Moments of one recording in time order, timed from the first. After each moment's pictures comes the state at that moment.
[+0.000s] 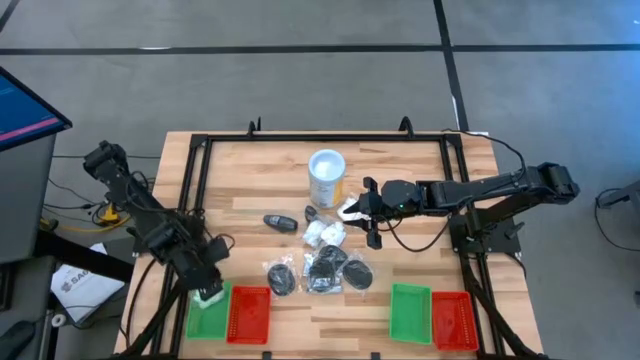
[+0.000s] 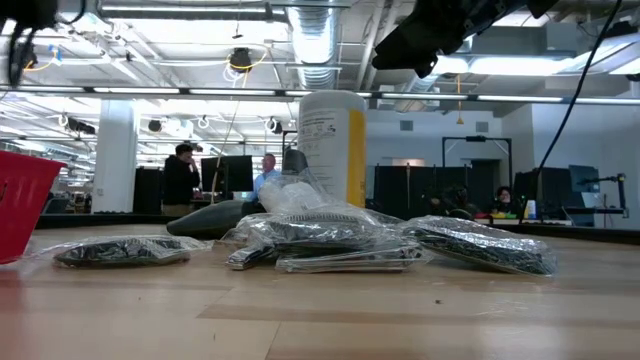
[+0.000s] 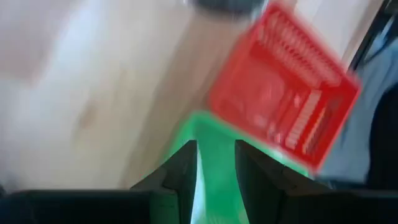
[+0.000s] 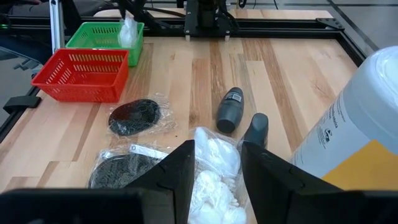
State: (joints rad) left arm -0.81 1.00 0.76 -0.90 -0.15 -1.34; right arm 0.08 1.29 0.88 -0.09 0.06 0.02
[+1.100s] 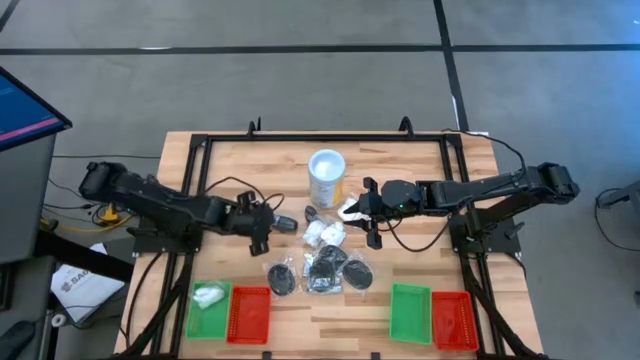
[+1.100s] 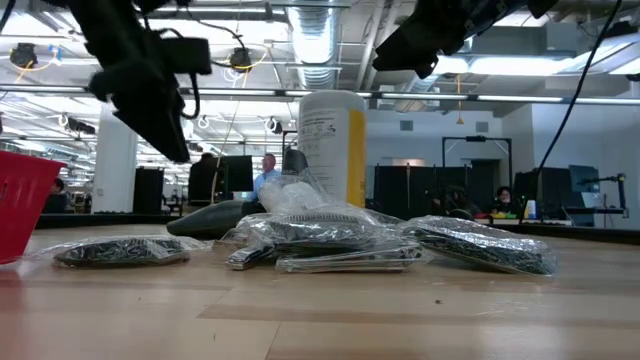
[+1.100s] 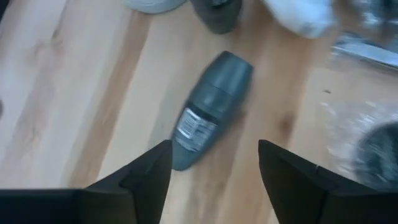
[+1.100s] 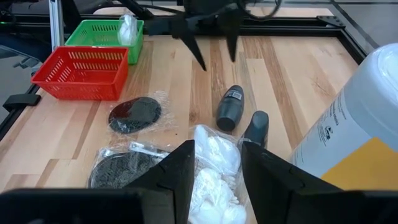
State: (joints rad) left arm -0.19 1.28 0.76 -0.62 -0.43 -0.35; right arm 0.08 1.29 0.88 -0.10 0.06 0.02
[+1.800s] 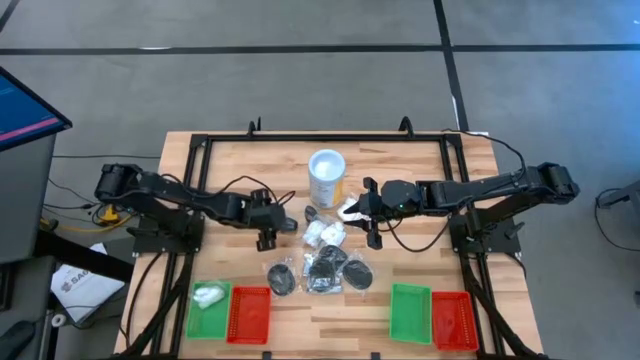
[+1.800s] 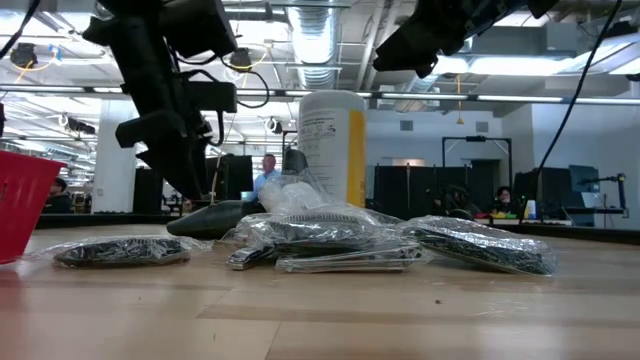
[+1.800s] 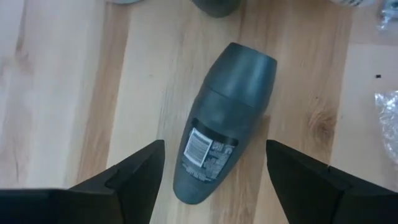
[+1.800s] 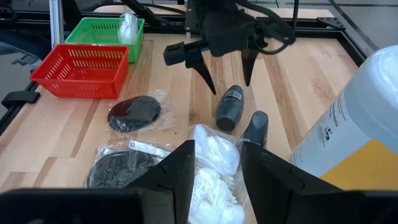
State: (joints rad) left arm -0.06 1.44 0.76 -0.50 -0.33 -0.11; right arm 0.08 1.29 0.88 -0.10 0.06 0.00
